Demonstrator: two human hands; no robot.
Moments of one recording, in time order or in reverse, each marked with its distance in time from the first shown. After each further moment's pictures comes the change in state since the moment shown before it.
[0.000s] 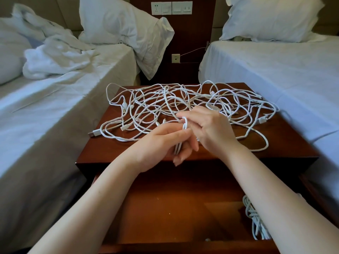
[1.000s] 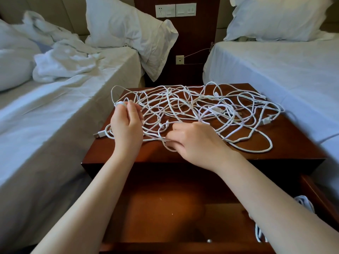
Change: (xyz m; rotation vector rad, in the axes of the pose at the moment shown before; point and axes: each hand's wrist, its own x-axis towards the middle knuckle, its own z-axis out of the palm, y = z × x) left_hand 0.009 -0.027 -0.046 0.394 1.265 0.270; right_hand 0.003 -0.035 0.011 -0.149 -0.300 -0.133
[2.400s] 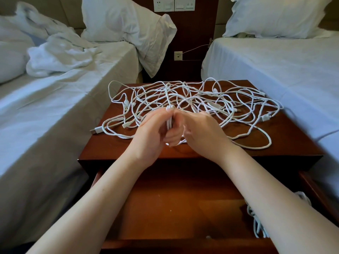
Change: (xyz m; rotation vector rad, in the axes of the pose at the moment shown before) left_hand -0.032 0.036 0.007 -0.743 -0.951 -0.234; right_hand 0.001 0.014 0.004 0.156 0.215 0.075
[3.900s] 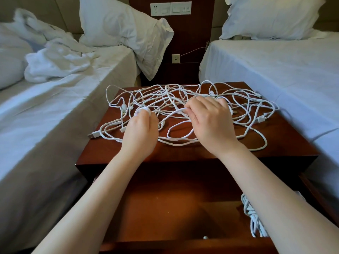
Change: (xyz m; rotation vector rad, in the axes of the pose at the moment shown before) left_hand 0.010 -0.014 -0.029 1.202 0.604 -0.011; right_hand 0.001 0.017 -0.012 -0.385 0.278 0.011
